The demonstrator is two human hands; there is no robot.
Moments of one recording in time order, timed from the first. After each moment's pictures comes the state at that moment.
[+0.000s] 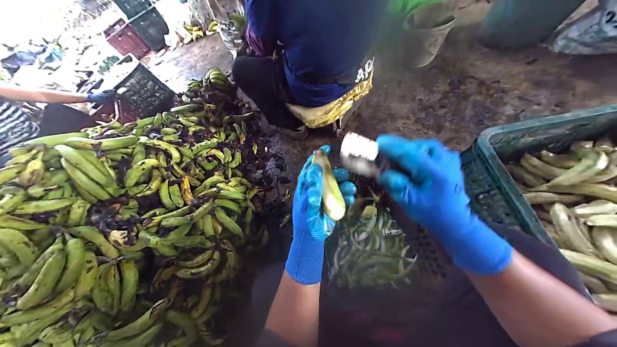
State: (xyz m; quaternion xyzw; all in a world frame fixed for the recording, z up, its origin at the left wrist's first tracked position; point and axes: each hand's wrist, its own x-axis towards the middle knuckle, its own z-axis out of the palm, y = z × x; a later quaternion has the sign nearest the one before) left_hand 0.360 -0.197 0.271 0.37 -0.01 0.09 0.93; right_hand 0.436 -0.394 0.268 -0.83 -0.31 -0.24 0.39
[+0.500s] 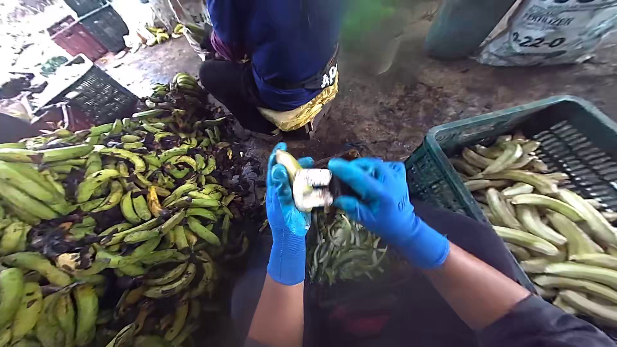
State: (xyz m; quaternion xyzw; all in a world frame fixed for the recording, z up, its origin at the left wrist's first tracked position) left_hand 0.365 -0.215 0.275 0.42 0.01 0.17 0.89; right_hand 0.416 -0.394 0.252 -0.81 -0.35 -0.28 0.37
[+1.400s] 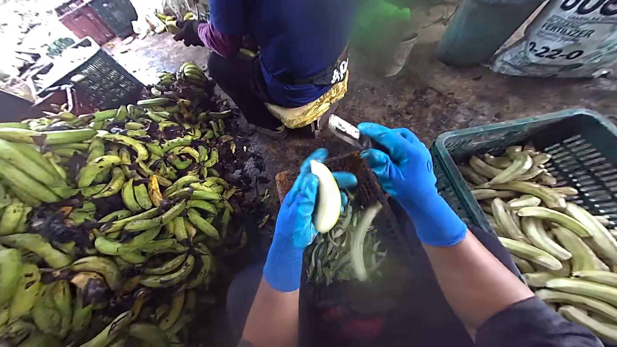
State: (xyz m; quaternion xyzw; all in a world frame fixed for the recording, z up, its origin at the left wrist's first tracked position) left_hand 0.352 -0.207 0.278 0.51 -0.09 0.00 0.86; right_hand 0.458 -0.403 0.272 -0.85 -0.28 -0.20 0.41
